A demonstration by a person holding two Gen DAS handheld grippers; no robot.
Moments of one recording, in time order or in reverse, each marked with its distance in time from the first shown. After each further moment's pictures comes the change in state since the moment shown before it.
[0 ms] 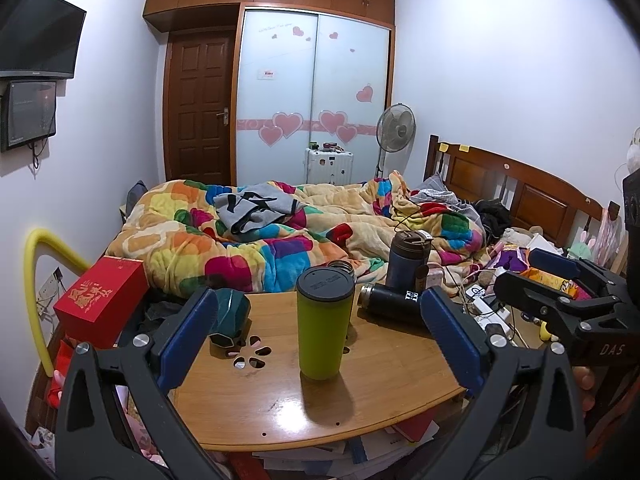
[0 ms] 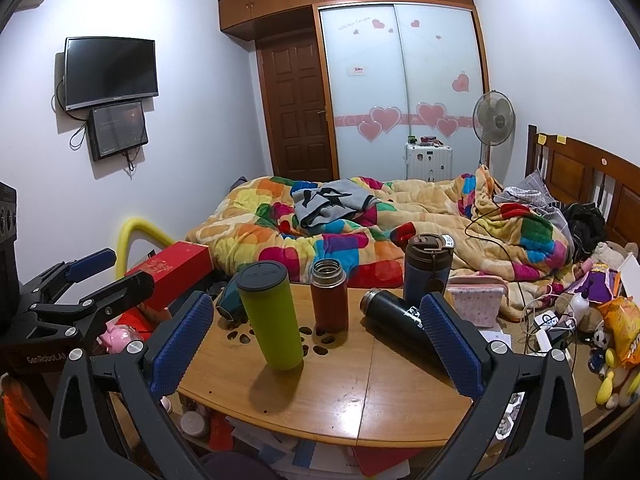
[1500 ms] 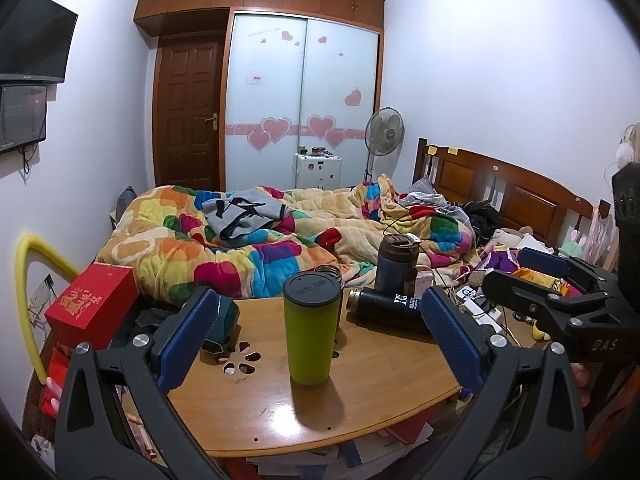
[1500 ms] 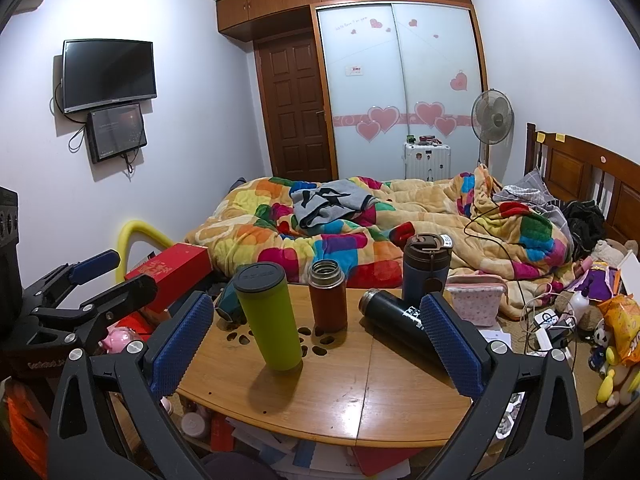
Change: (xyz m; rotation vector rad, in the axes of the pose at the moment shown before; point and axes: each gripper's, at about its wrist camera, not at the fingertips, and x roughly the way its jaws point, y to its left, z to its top) left arm 0.001 -0.004 0.007 0.022 -0.018 -0.043; right arm -0.002 -0.004 -0.002 0.004 0.002 0.000
